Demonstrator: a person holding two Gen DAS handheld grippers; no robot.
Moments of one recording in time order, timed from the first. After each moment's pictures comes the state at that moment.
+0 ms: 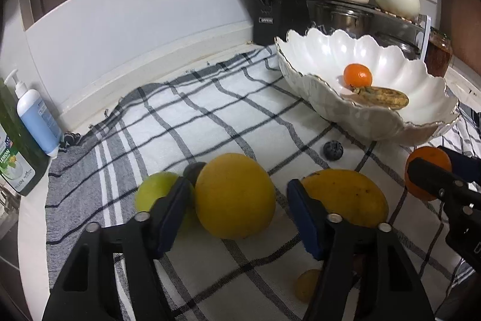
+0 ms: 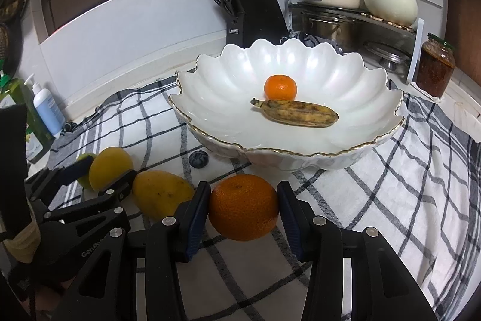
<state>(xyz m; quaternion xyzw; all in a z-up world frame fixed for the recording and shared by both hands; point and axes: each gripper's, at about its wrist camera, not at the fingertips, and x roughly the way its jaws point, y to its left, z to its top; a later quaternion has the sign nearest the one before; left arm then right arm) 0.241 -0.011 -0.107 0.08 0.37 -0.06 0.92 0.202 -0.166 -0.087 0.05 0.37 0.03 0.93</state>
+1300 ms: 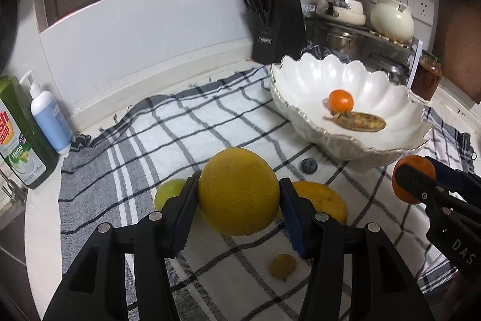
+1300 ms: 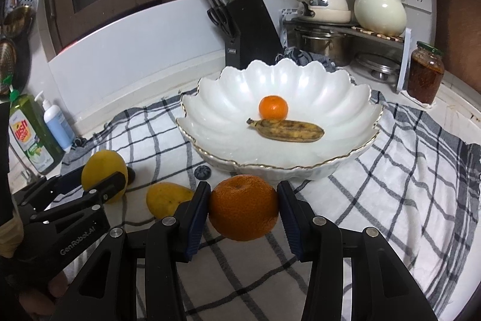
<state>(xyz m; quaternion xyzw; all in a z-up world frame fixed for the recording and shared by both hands) 0.214 -0.009 -0.059 0.05 0.35 -0.06 0.93 0.181 -0.177 -0.058 0.06 0.34 0.03 0.94</state>
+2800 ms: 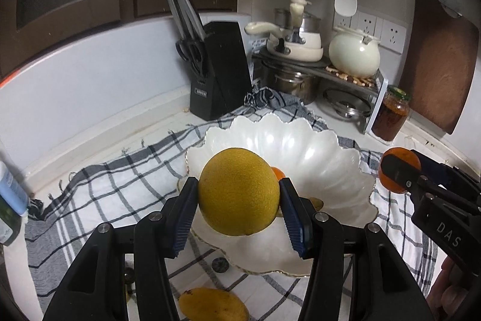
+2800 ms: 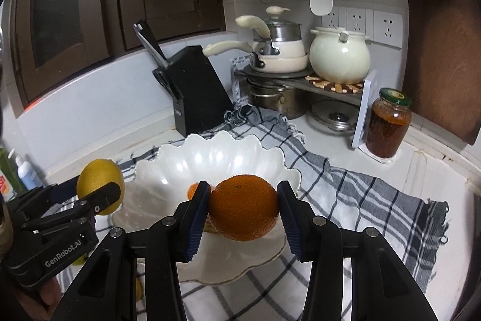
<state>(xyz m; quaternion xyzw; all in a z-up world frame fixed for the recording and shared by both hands) 0.286 -0.105 0.006 0.04 0.32 -0.15 0.93 0.239 -0.271 0.011 0.06 0.29 -0.04 0.95</state>
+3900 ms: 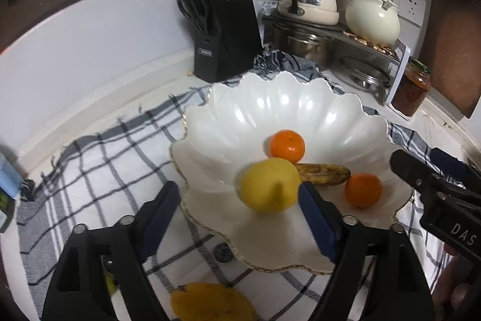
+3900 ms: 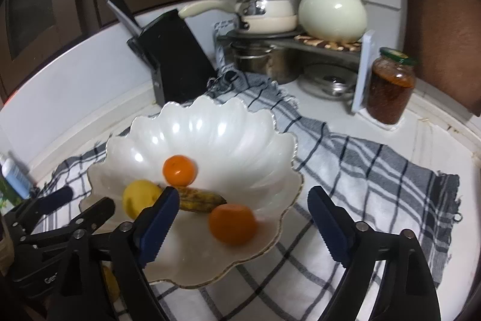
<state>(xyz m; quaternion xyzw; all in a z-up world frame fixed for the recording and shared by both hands) 0.302 -0.111 -0.039 0.05 0.37 -0.12 0.92 0.262 -0.285 -0.032 0.08 0.34 -0.06 0.93</state>
